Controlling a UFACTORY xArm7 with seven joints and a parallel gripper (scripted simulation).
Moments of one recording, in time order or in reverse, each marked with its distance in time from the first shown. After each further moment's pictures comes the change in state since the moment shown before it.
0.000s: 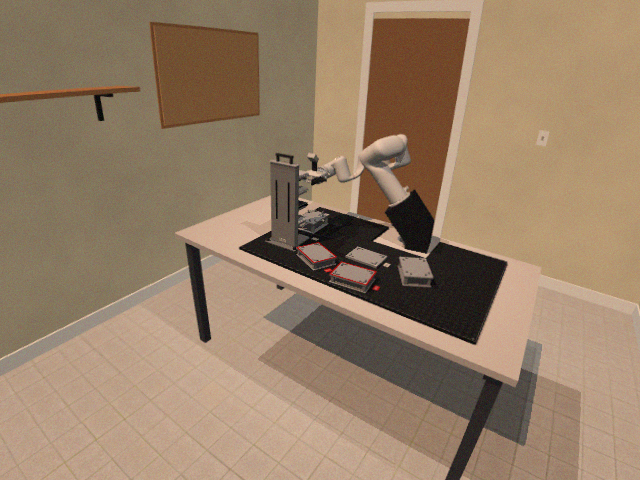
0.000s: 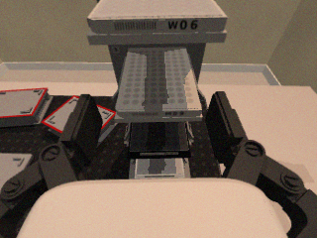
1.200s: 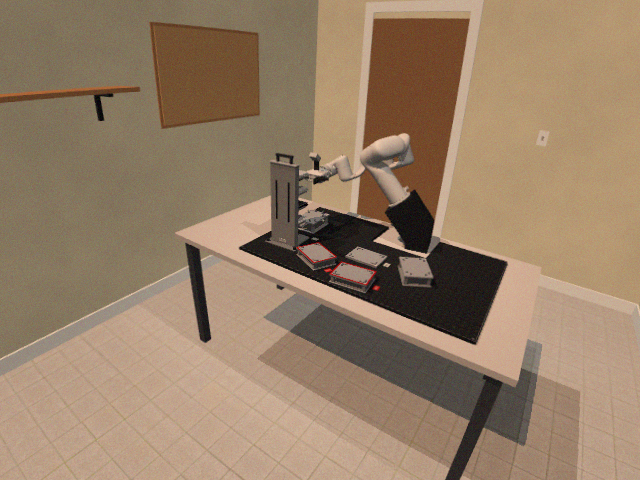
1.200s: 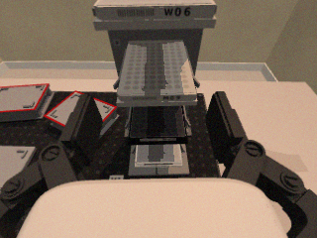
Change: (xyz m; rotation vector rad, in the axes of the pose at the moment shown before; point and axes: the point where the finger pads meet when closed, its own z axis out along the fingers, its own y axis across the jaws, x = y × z) arm 0.000 0.001 -0.022 -0.003 -0.001 0.000
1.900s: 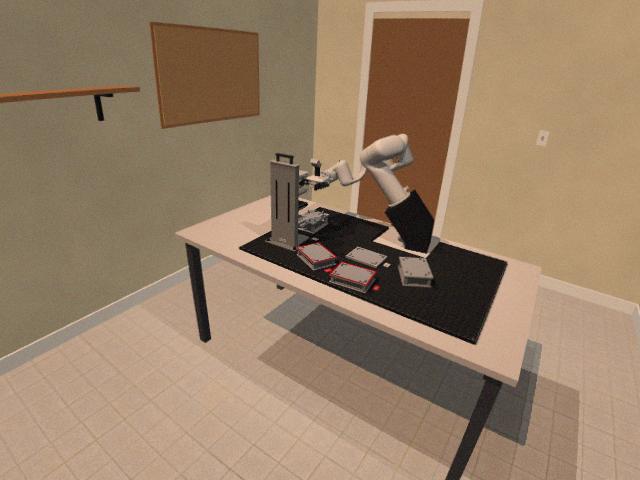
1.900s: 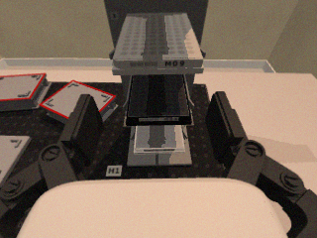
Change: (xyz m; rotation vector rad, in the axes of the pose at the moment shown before) arm -0.034 -0.001 -0.008 0.004 0.001 0.000
